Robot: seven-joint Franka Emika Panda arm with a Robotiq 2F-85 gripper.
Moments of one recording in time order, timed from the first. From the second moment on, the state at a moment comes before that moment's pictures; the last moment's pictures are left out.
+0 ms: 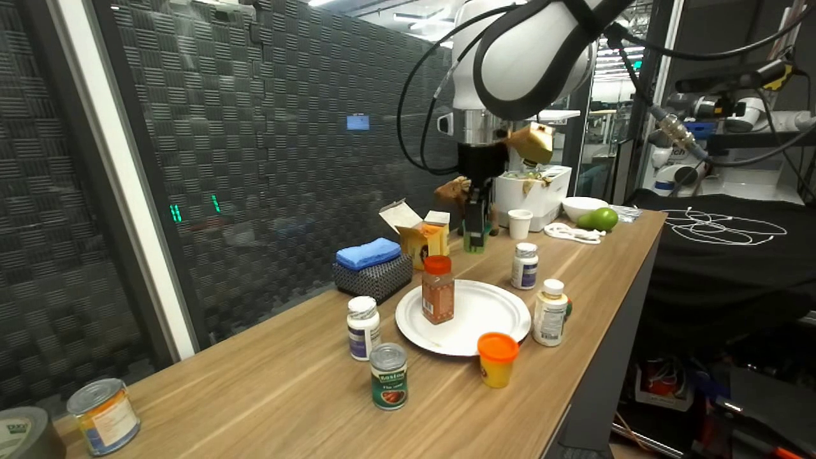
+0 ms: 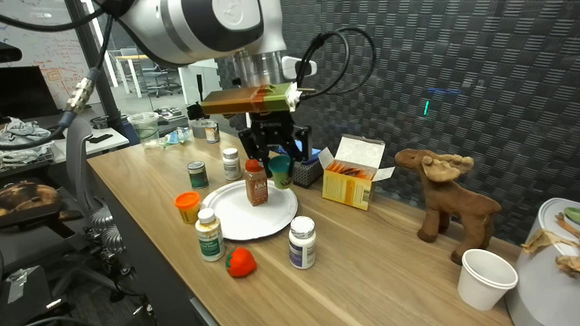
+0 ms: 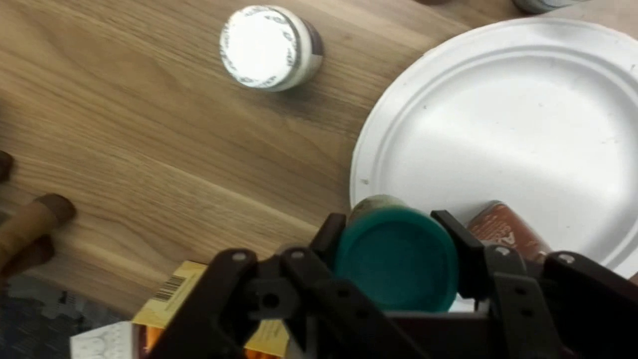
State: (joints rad) arm -0.04 0.19 0.00 -2.09 -0.21 2.34 -0.31
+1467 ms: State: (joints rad) arm -0.01 0.28 0.05 -2.19 -0.24 2.53 -0.55
